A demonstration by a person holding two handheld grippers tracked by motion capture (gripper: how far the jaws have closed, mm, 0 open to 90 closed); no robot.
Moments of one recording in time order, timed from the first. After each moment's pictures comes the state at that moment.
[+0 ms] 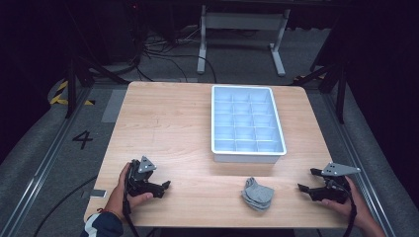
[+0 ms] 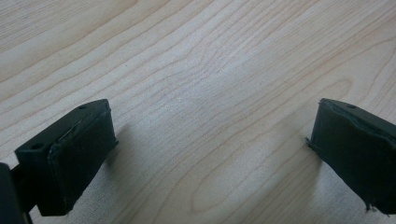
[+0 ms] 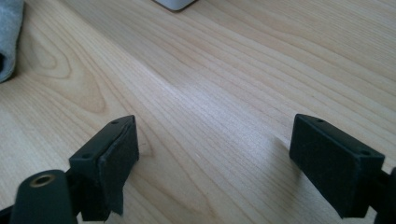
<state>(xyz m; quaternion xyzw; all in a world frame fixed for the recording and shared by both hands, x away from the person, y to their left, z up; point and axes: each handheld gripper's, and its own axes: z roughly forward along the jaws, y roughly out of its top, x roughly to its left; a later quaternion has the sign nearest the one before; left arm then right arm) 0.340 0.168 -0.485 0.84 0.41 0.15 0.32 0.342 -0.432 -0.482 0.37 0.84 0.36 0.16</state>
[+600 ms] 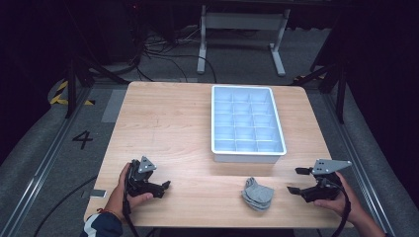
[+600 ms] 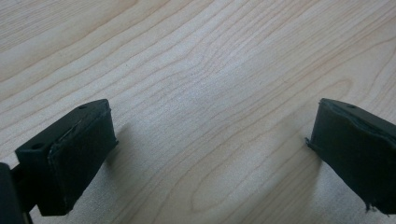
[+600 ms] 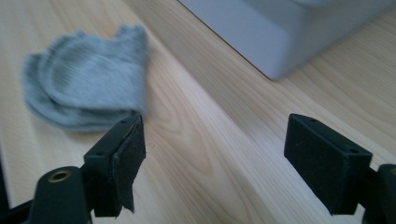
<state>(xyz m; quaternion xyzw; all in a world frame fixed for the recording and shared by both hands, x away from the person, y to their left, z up) 0.340 0.168 -0.485 0.84 0.41 0.15 0.32 0.340 -0.386 -0.444 0.27 0.87 0.39 0.09</state>
